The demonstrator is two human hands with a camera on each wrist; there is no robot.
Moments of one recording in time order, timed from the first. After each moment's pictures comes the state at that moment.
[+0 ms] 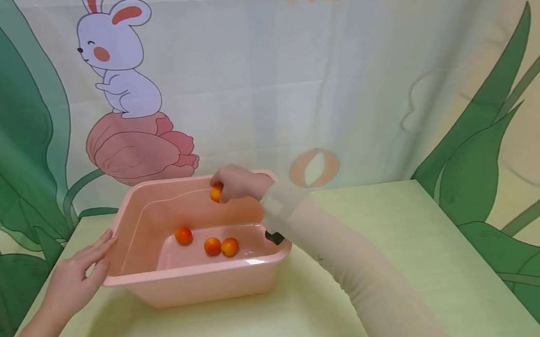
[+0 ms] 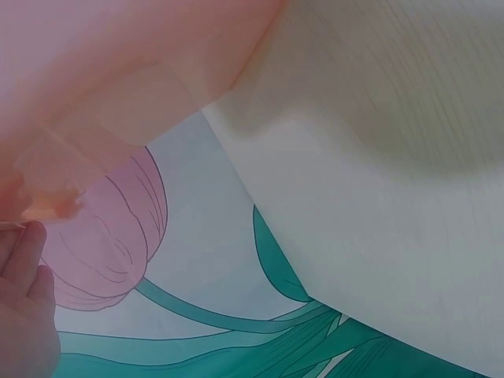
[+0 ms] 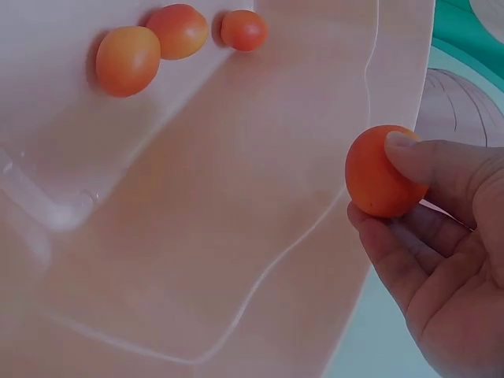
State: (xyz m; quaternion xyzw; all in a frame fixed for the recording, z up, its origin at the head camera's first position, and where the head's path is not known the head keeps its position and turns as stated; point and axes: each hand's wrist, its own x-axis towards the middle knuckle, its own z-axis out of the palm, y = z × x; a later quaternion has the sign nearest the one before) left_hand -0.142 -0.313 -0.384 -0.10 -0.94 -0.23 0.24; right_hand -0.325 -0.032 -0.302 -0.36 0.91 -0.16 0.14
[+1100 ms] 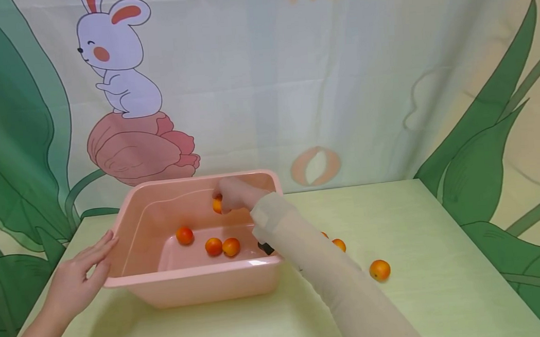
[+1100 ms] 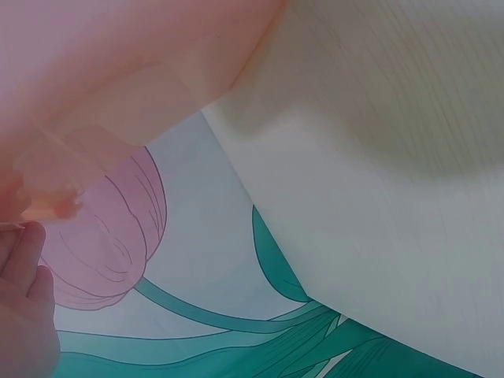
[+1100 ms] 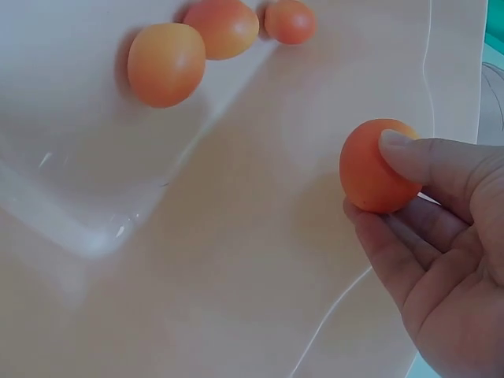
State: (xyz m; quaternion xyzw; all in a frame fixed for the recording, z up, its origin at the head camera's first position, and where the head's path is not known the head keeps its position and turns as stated) left_hand -0.141 -0.312 -0.387 -0.11 -0.93 -0.24 0.25; right_hand -0.321 -0.043 -0.335 -0.25 0.93 -0.21 0.17
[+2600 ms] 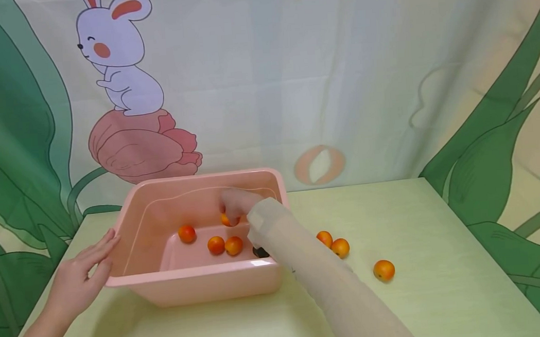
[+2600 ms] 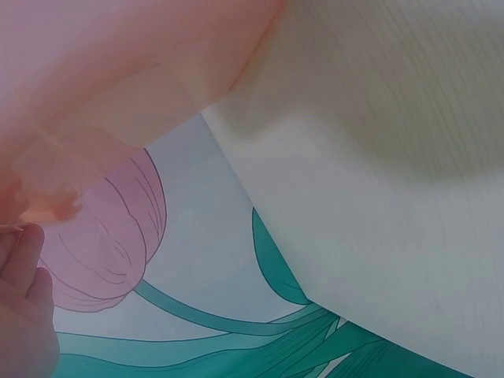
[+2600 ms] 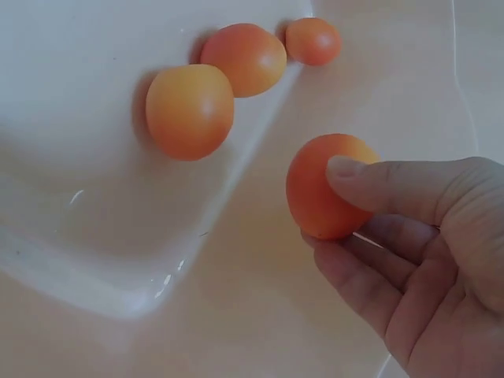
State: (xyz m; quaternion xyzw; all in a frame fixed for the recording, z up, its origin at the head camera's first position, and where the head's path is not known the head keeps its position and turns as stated) left_hand -0.143 -0.311 -0.386 -0.12 -0.92 -0.24 0.28; right_hand -0.296 -0.036 -0.347 0.13 0.81 -0.47 0.32
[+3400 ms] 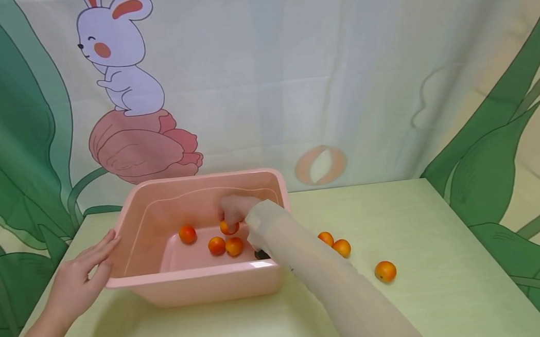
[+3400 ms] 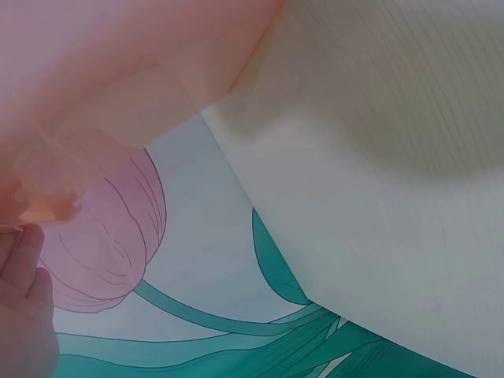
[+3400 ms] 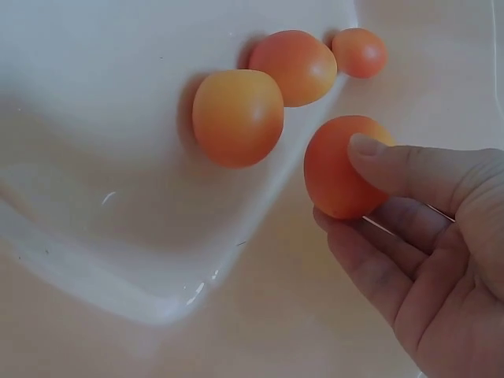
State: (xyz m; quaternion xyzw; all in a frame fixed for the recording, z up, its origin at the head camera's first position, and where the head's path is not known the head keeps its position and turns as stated) left_hand -0.143 -0.312 -0.386 -0.12 -0.92 -0.23 0.28; right_hand -0.305 -0.042 -0.365 0.08 0.83 -0.43 0.35
